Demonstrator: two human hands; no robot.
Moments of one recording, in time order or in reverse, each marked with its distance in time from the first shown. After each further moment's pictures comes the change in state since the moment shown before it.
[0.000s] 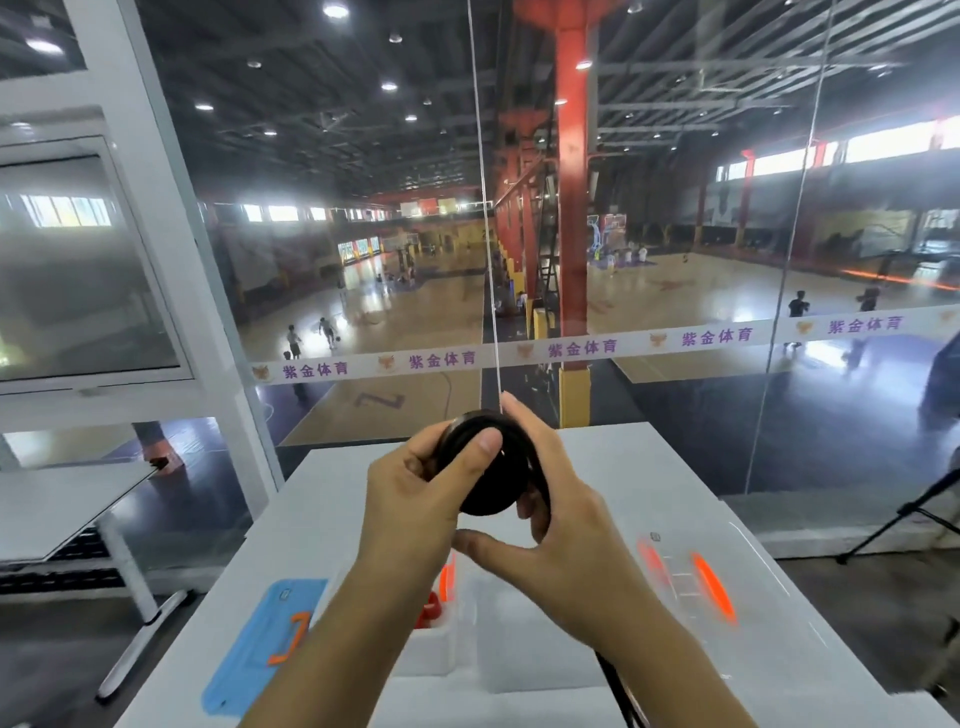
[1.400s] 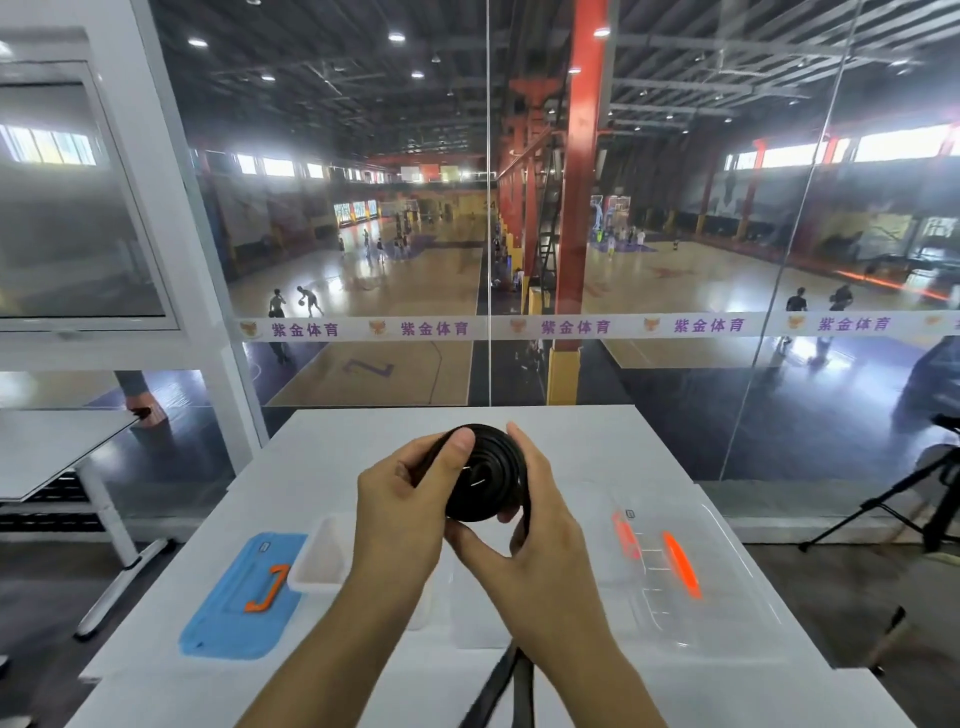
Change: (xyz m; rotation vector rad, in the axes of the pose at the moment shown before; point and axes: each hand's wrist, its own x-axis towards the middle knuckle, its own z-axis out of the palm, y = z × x) left_hand -0.020 -0.040 0.009 0.007 0.162 -0.076; right_hand -0.040 0.032 0.034 -0.028 0.108 0.185
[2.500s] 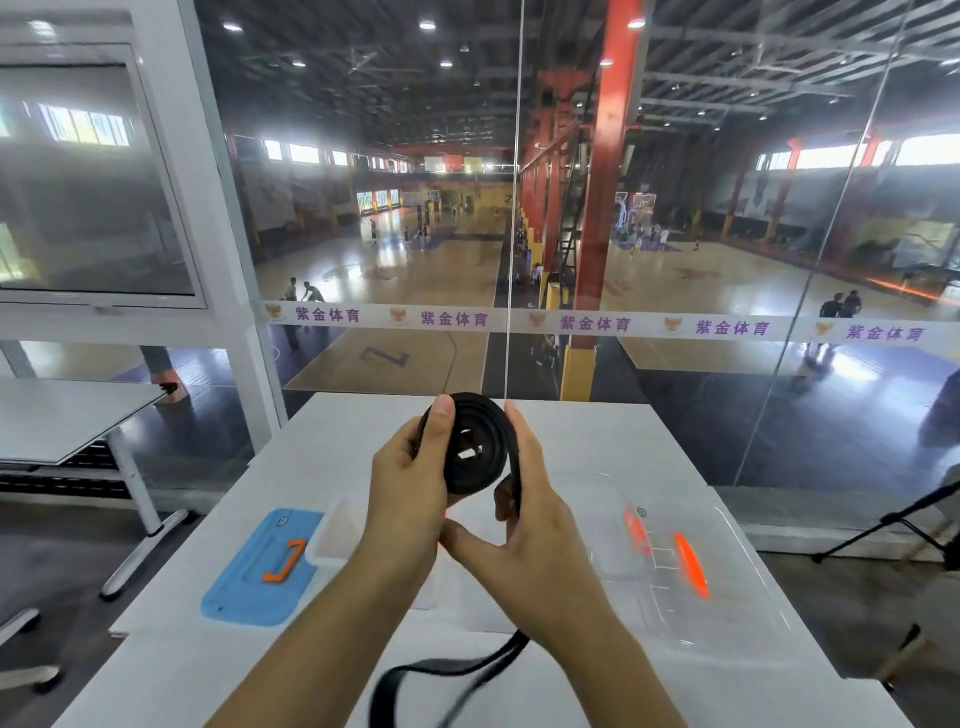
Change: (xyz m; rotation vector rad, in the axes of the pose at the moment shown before) left_hand 0.006 -0.004 -0.010 -0.226 0.044 -0.181; right_hand 0.000 -0.018 0.003 0.028 -0.174 -0.055
